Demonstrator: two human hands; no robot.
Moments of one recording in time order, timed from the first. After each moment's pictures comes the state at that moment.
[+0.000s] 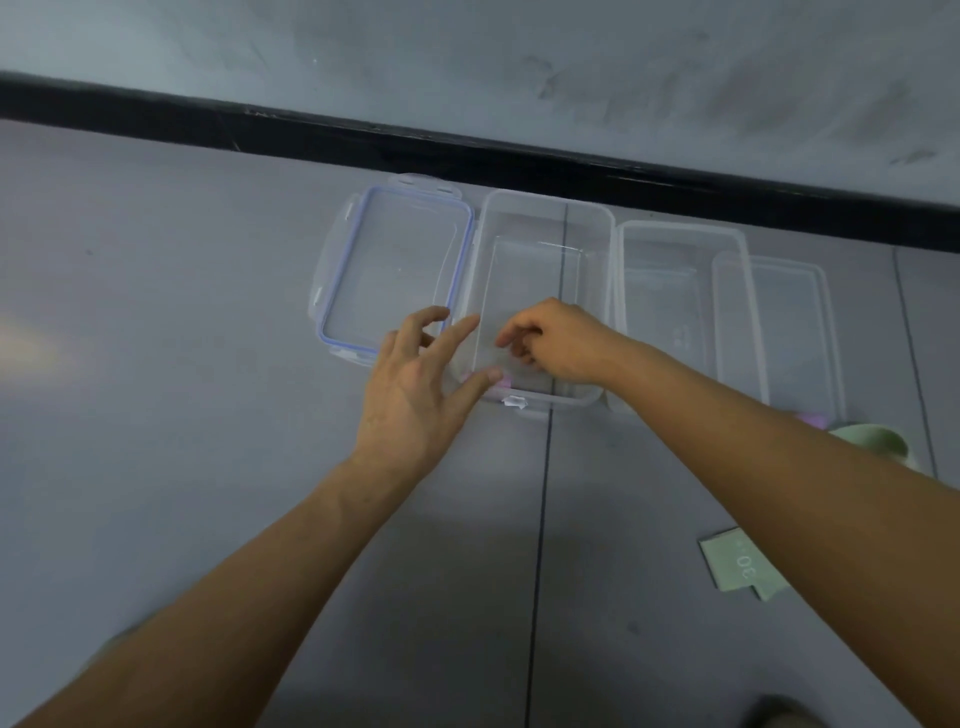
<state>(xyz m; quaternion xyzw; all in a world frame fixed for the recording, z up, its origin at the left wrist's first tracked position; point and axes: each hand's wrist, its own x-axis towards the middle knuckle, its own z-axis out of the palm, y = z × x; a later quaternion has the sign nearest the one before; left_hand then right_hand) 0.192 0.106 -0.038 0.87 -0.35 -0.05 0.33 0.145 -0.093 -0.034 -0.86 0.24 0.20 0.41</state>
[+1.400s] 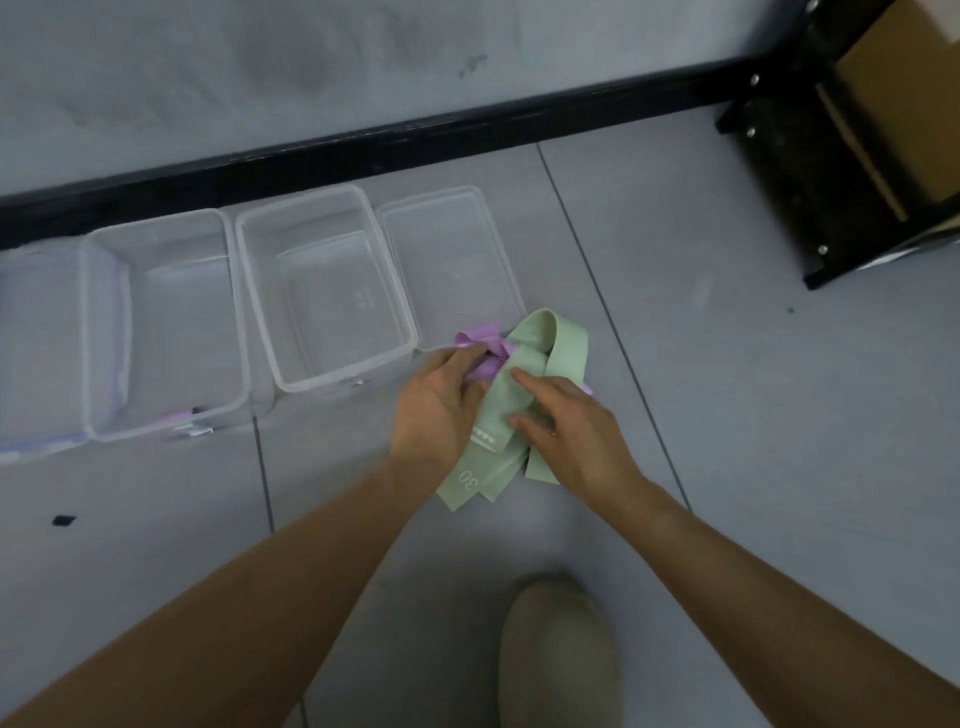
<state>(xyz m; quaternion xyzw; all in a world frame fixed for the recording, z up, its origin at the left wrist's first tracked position) -0.057 -0.107 -0.073 0.79 -0.48 -0.23 0.32 -0.229 -0.168 -0.065 -0.84 0.44 -0.06 0.33</state>
